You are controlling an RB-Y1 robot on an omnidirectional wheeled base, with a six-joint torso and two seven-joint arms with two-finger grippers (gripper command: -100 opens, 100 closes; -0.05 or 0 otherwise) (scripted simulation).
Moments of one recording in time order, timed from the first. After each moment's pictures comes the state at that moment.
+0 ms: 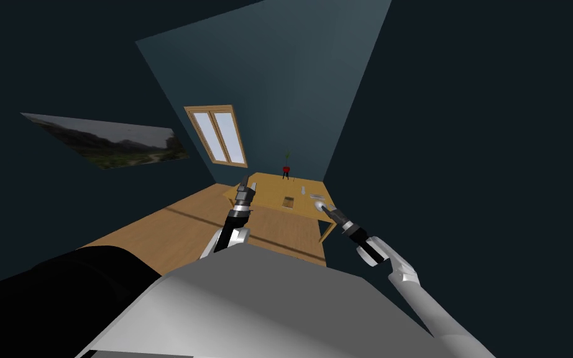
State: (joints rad) left arm 0.49 -0.04 0.00 -2.26 -0.12 -0.39 0.10; right arm 0.02 -0.73 0.20 -1.43 0.42 -0.60 0.23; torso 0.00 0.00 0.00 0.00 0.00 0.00
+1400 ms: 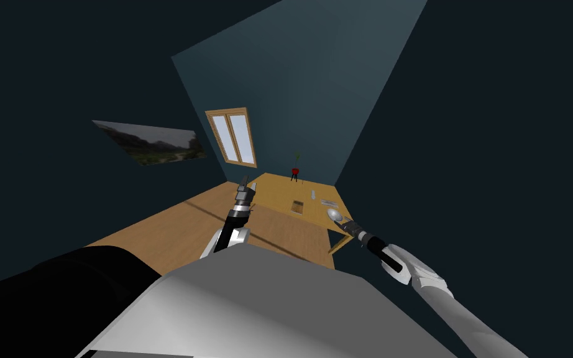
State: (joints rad) left arm 0.49 -0.04 0.00 -2.26 -0.12 -0.39 0.10; right arm -0.06 -0.87 0.28 -1.05 0.58 -0.56 0.42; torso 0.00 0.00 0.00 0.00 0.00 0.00
